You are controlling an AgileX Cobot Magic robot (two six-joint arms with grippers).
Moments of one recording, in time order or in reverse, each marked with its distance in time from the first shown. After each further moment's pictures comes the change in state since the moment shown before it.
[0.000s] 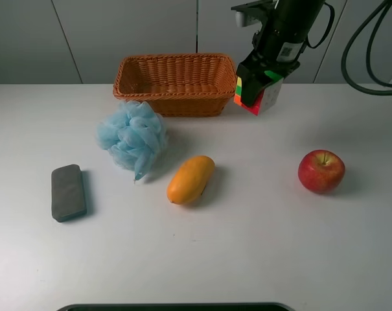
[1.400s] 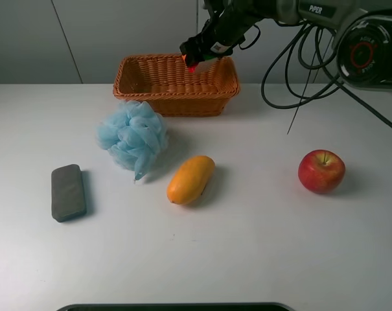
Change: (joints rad) left arm 0.000 0.000 0.000 0.000 0.002 0.004; right arm 0.000 0.538 -0.591 0.202 -0.458 0.048
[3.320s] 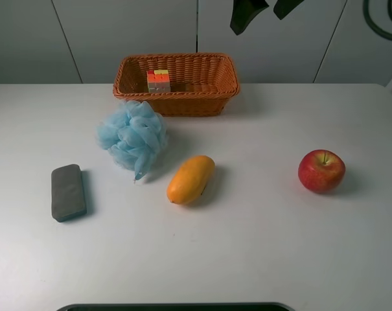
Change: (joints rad) left arm 0.000 0.000 0.000 0.000 0.000 0.000; right arm -0.008 -0.708 0.463 -0.191 0.458 0.040
